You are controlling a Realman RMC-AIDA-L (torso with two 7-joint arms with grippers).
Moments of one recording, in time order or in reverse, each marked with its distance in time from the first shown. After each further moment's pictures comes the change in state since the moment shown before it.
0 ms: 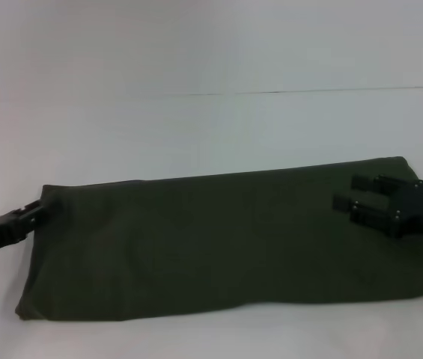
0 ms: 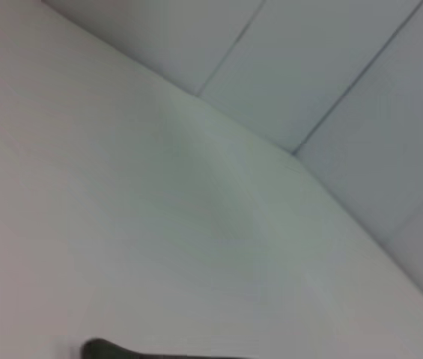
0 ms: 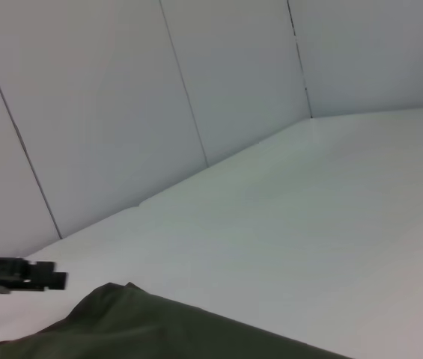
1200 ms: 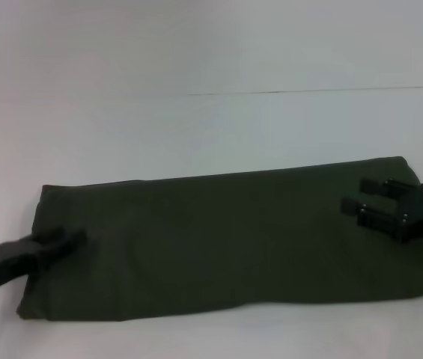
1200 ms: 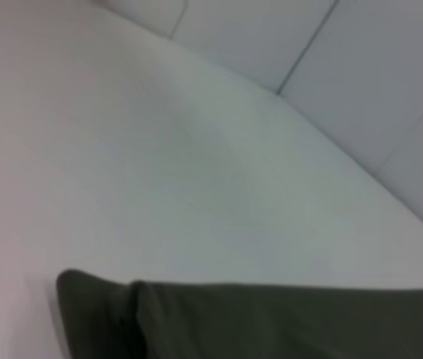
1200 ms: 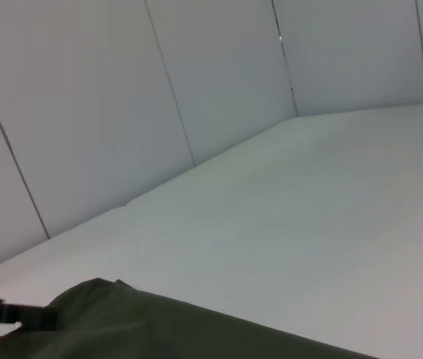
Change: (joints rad) left arm 0.016 -0.022 0.046 -0.033 0.045 -0.039 0.134; right arm -0.016 -0.001 0.020 -0.002 -0.008 0.000 -0.003
